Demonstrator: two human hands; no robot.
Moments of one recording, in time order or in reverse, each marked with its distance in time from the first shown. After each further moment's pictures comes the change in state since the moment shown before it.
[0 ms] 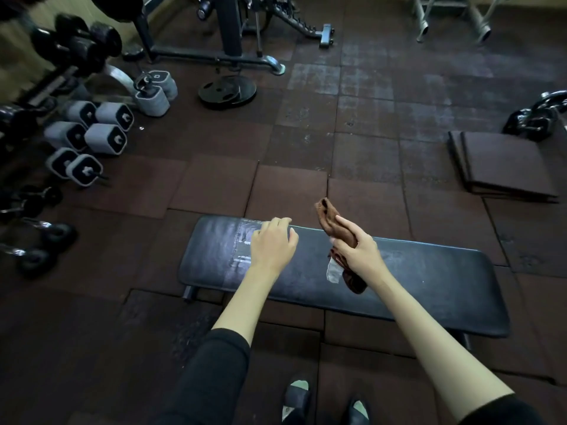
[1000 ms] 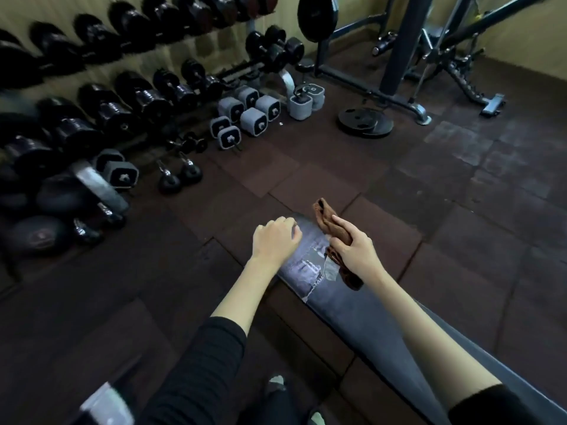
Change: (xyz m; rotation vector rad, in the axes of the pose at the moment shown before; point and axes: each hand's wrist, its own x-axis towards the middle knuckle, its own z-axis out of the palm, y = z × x) left_hand -0.076 -0.079 -0.119 0.186 0.223 -0.396; right_hand 0.000 -0.117 0.108 -0.148 -0.492 -0.306
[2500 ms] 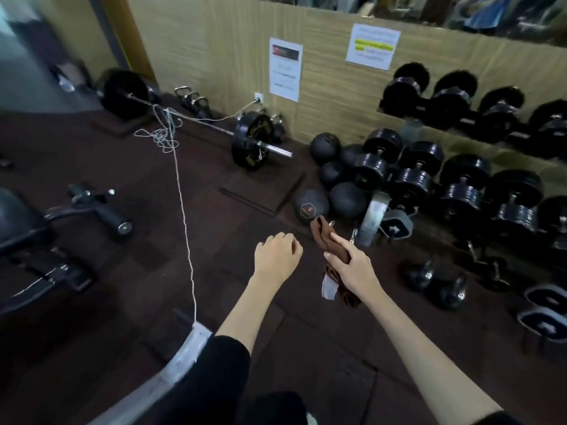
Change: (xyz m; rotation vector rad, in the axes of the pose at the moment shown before) left_hand 0.007 -0.531 -0.180 0.101 0.446 -1.380; right_hand 0.227 -0.354 0.589 -0.142 -1.216 -0.697
